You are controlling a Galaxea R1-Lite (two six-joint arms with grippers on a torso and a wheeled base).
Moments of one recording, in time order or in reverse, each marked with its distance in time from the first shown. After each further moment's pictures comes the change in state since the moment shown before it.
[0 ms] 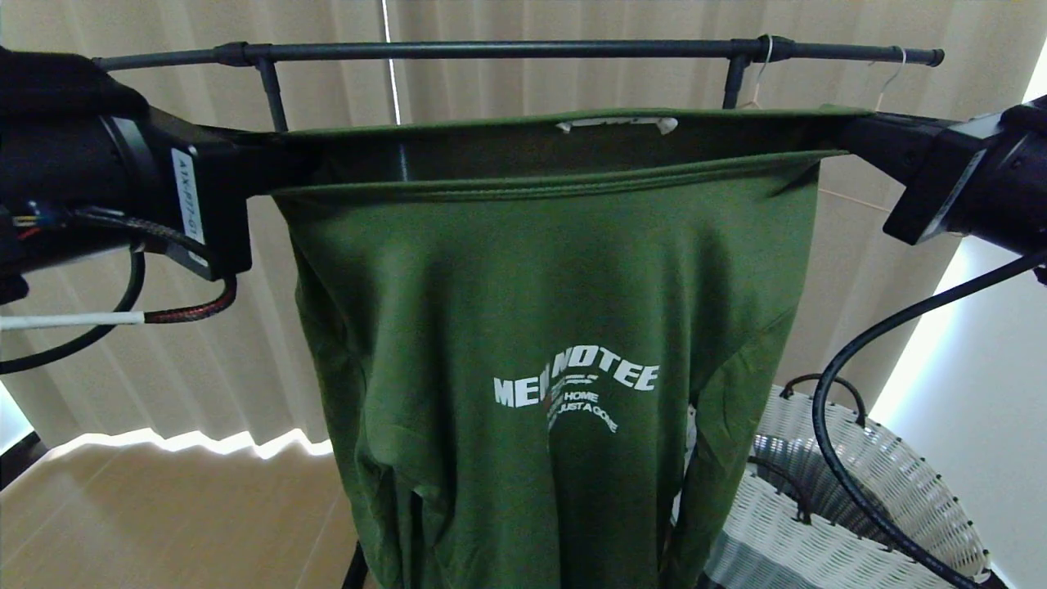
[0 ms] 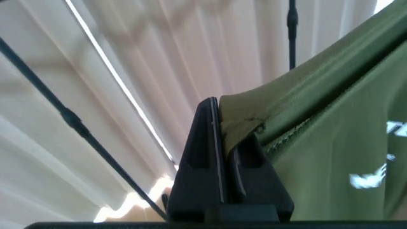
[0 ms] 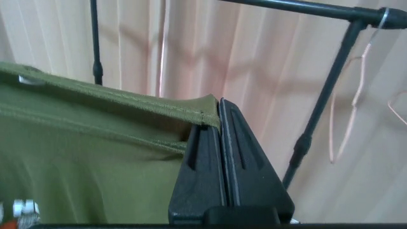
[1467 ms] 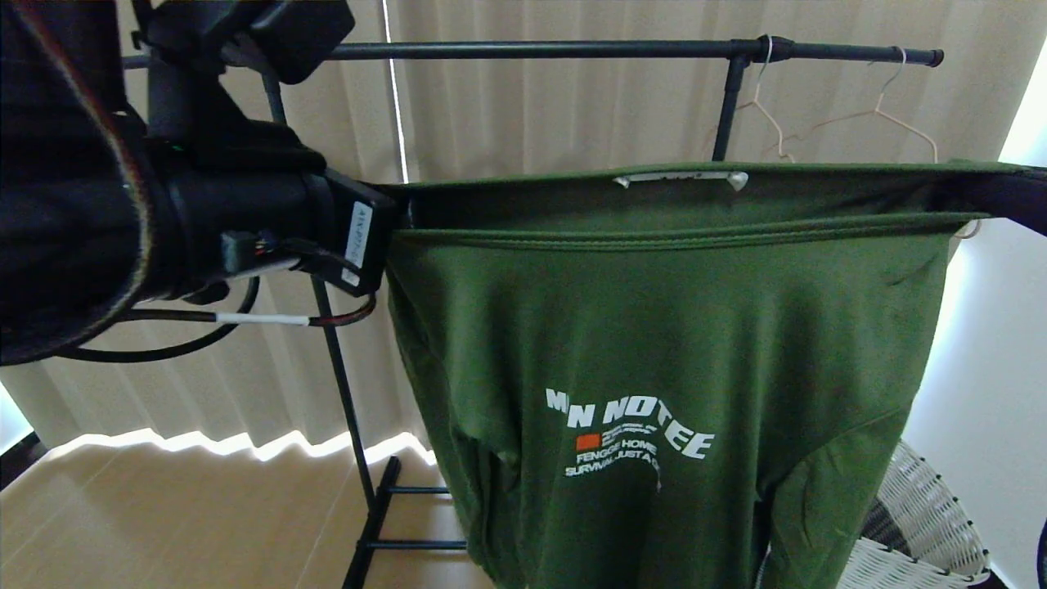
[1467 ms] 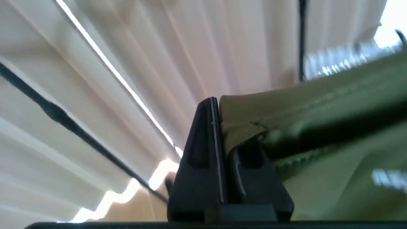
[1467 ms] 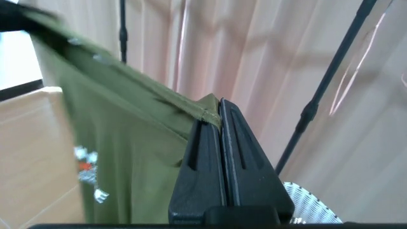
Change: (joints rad) left arm -0.016 0.165 -0.074 0.036 0.032 -0.002; right arm 0.042 -0.240 0.021 0.344 0.040 0.000
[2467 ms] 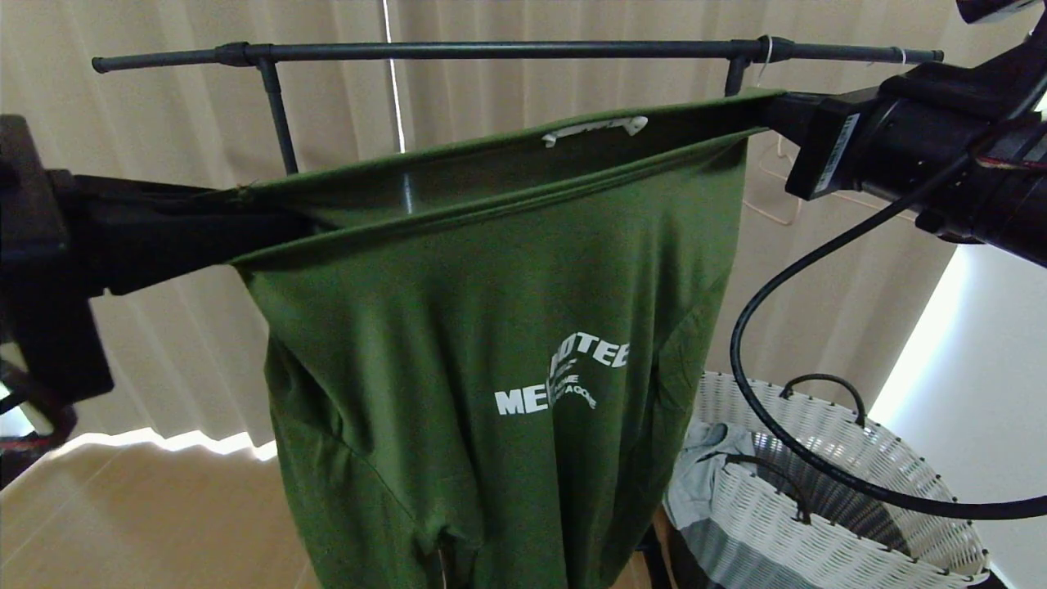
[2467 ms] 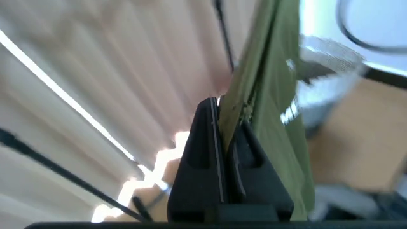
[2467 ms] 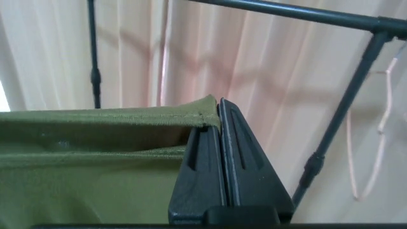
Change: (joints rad) left arm 0.007 -0.275 0.101 0.112 -0.281 0.017; right arm -0.065 0.419 -0.191 -0.351 -0.004 0.001
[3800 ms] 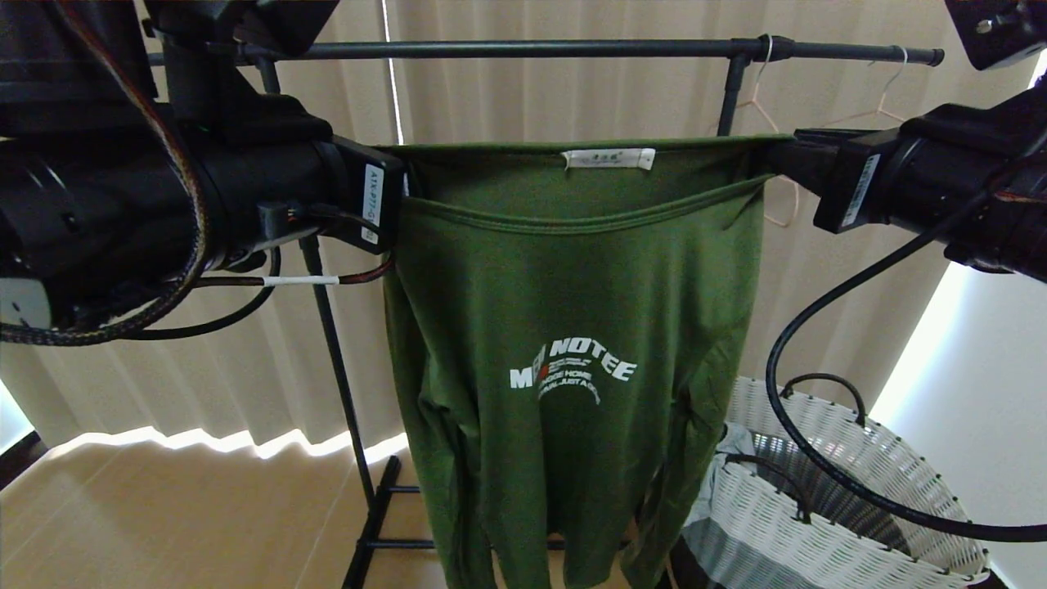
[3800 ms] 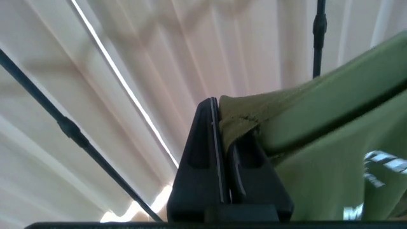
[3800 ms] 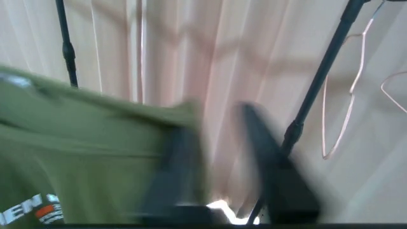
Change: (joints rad) left arm 0.019 0.326 -0.058 -0.366 0.309 0.001; right arm -0.042 -0.043 0.060 0.070 -0.008 -0.004
